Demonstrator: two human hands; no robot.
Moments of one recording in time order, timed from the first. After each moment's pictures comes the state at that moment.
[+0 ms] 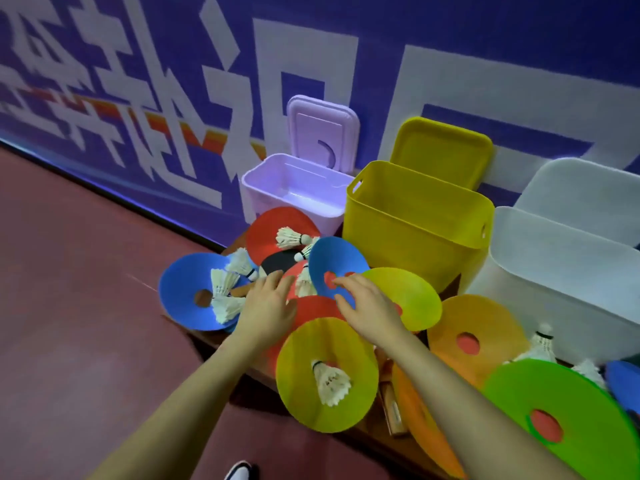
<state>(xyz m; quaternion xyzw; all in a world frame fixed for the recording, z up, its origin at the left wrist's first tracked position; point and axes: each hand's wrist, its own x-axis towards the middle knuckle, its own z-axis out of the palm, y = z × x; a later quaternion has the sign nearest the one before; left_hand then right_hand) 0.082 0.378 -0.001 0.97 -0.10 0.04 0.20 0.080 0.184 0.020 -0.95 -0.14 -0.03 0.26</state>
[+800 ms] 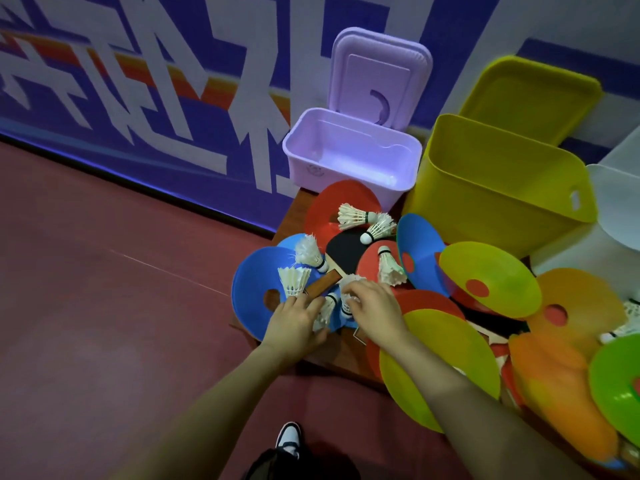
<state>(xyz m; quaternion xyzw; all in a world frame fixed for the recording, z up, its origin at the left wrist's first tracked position) 0.134 0.535 -0.088 0.95 -0.23 -0.10 0.17 0.130 0.361 -0.056 -0.97 -0.06 -0.01 0.22</state>
